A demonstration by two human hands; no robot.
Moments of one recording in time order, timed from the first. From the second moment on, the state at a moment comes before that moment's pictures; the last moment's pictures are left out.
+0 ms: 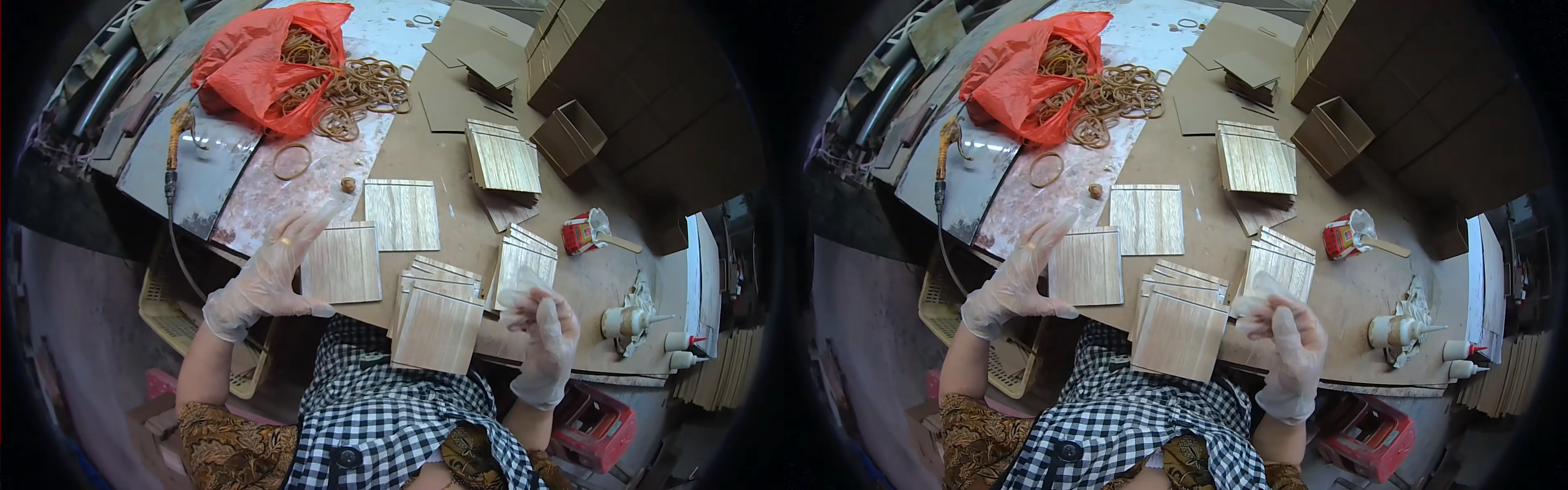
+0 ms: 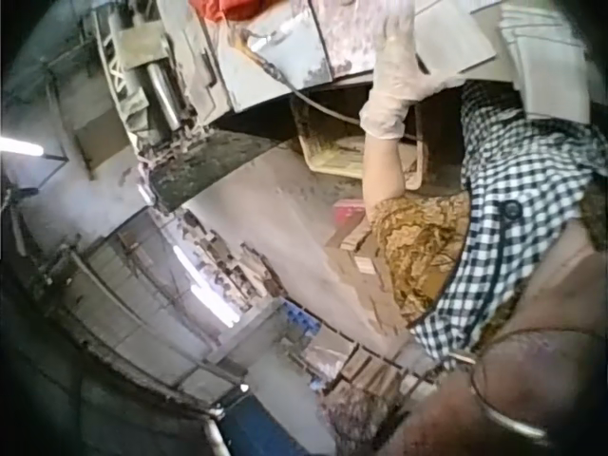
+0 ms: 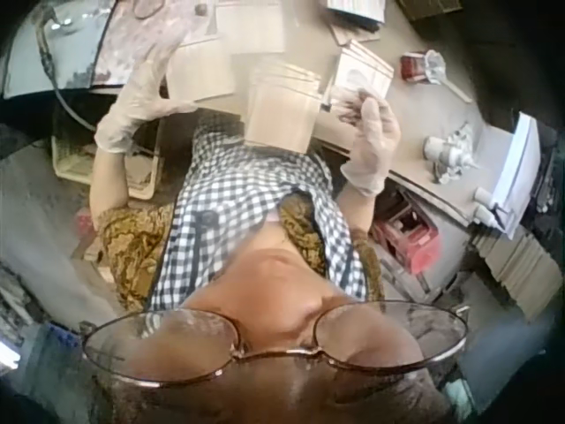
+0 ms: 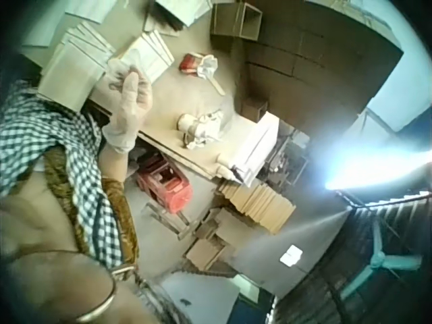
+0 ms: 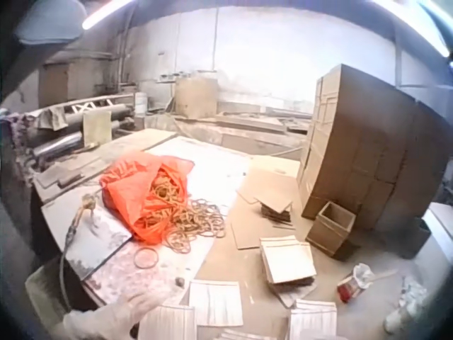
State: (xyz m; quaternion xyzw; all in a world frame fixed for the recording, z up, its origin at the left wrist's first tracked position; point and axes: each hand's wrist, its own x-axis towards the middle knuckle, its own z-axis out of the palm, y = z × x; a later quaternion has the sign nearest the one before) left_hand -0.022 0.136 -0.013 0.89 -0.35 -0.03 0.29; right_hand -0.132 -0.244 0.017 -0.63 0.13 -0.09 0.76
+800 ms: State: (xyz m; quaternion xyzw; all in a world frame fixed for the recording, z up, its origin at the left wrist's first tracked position) left_hand -0.121 0.105 -0.055 0.90 -0.07 0.14 0.40; right_hand 0.260 -0.154 0.007 -0.99 0.05 0.16 -0.03
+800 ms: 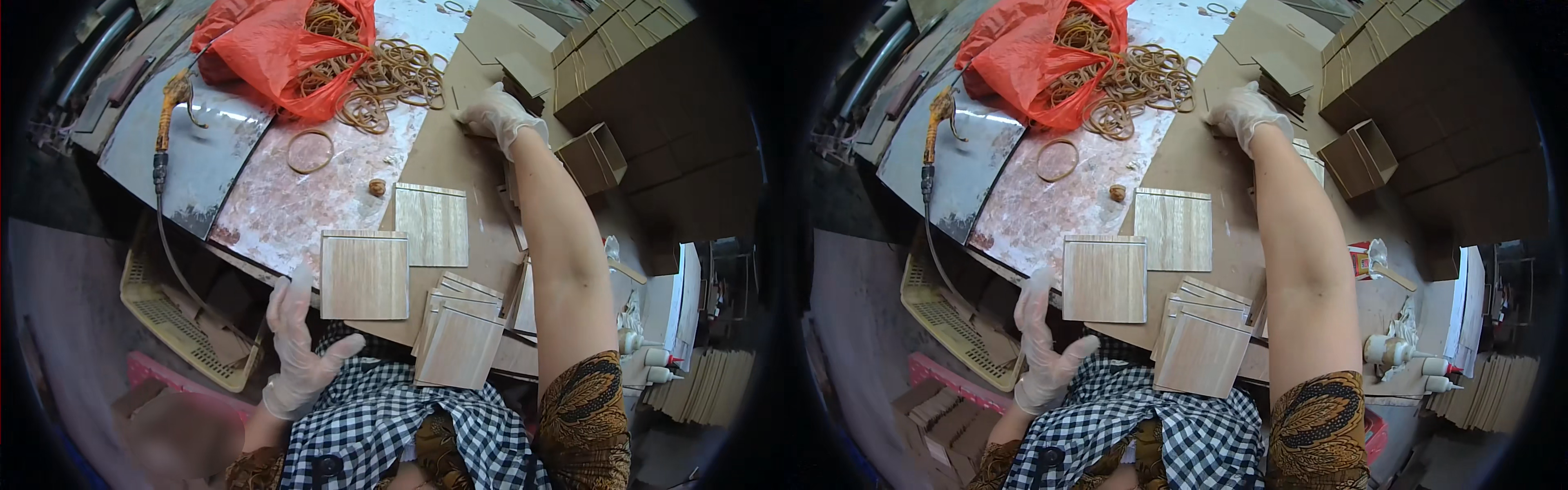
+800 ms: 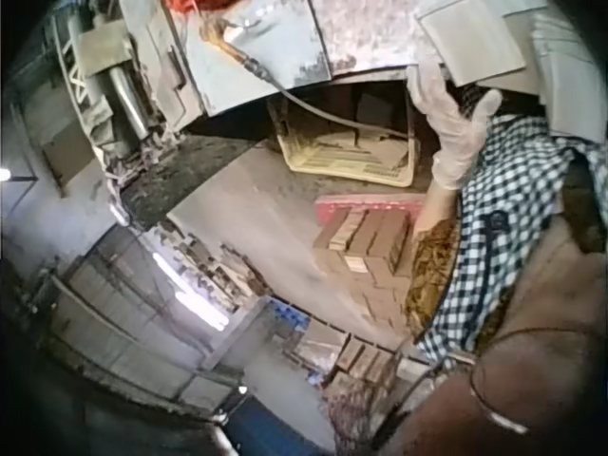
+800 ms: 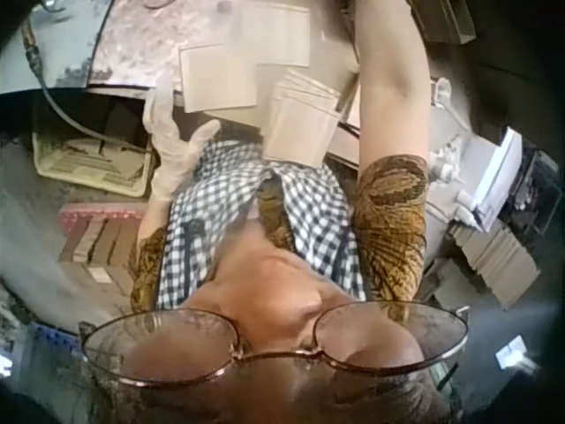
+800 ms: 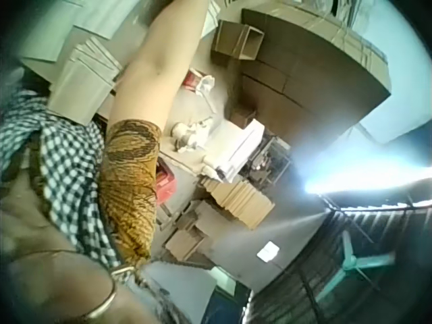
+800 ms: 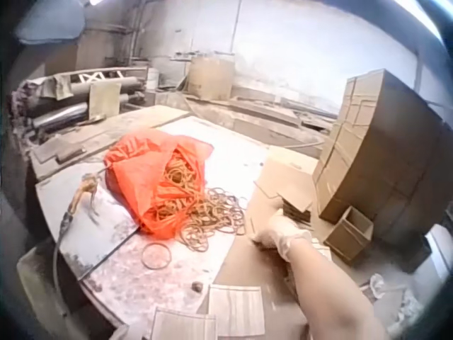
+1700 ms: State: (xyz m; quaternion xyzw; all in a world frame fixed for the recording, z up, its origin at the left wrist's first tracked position) left_hand -0.074 0.121 -0.023 0.94 -0.14 0.10 0.28; right_hand 0.065 -0.152 0.072 -0.92 -0.14 -0.07 0.36
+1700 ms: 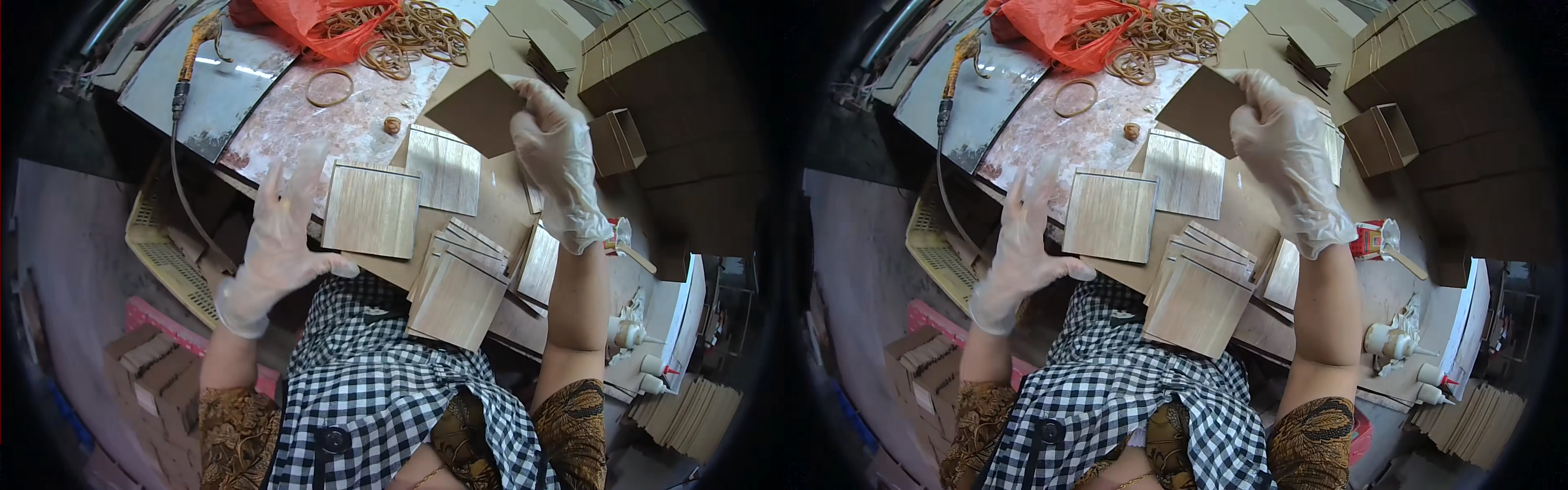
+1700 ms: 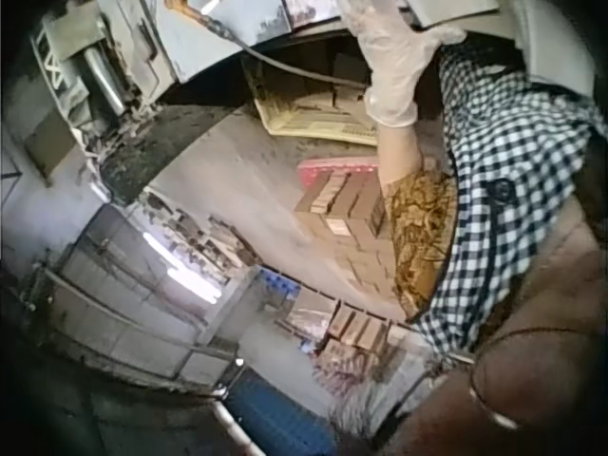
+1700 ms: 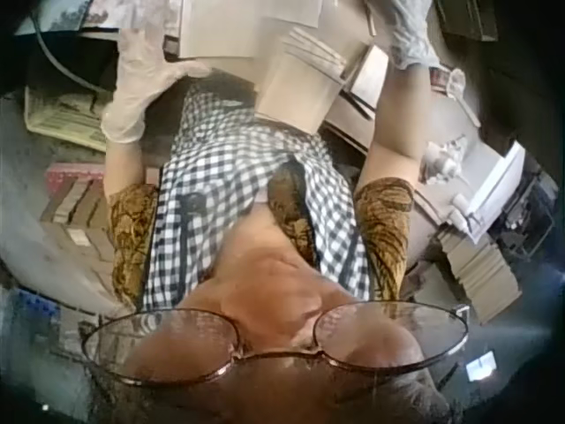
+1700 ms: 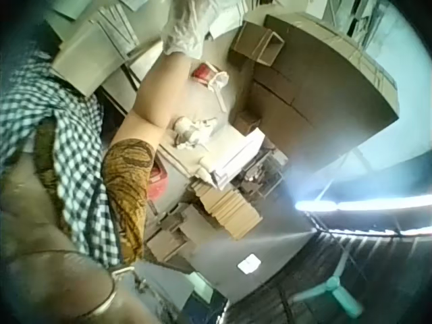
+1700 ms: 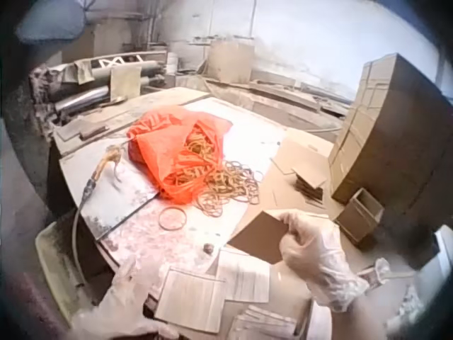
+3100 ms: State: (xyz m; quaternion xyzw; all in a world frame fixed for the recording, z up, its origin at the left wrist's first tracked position) left_hand 0.090 0.110 -0.039 0.94 -0.21 0.15 0.21; right_hand 0.075 -0.158 0.025 -0.90 -0.32 -0.12 0.28
